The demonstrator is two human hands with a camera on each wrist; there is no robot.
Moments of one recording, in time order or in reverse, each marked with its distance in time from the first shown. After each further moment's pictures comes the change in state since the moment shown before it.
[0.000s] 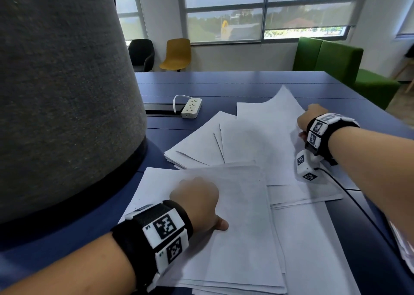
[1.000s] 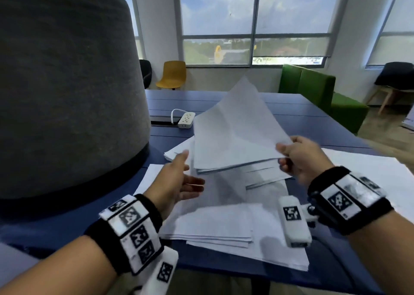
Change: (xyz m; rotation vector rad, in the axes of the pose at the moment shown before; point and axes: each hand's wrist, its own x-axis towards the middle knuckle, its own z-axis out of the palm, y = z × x) left_hand -0.075 -0.009 -0.009 -1.676 0.217 -0.058; right_hand -0.233 0.022 -0.058 0.908 -0.168 0.007
